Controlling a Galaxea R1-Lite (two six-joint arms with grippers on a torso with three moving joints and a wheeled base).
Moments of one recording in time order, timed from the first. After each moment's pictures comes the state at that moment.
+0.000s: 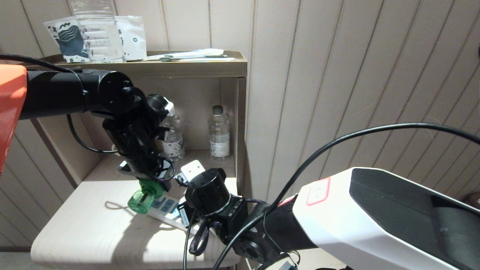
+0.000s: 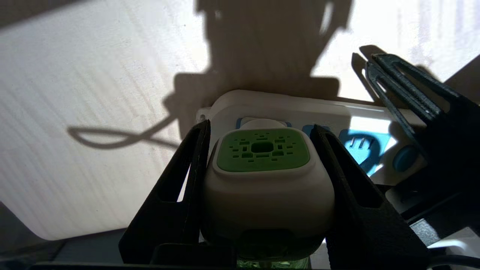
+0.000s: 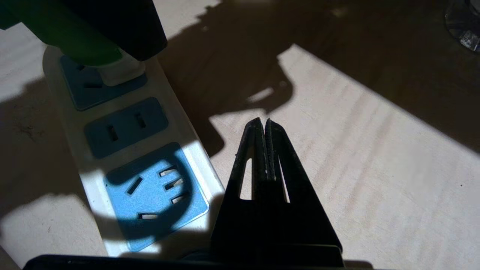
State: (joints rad) left arm -0.39 2.07 -1.83 1.08 0.04 -0.09; right arm 0.97 2.34 -1.39 -0.48 -0.27 0.12
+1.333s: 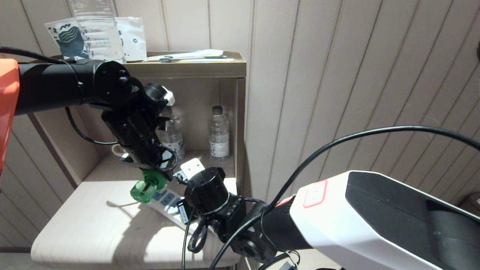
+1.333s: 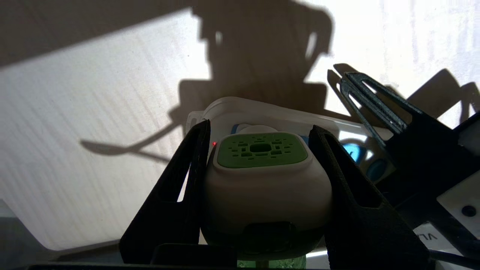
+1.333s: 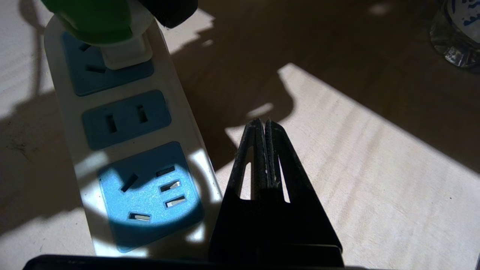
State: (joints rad) left arm -0.39 2.07 -1.92 1.09 0.04 -0.10; right arm 0.98 2.40 -1.40 -0.48 -0.27 0.11
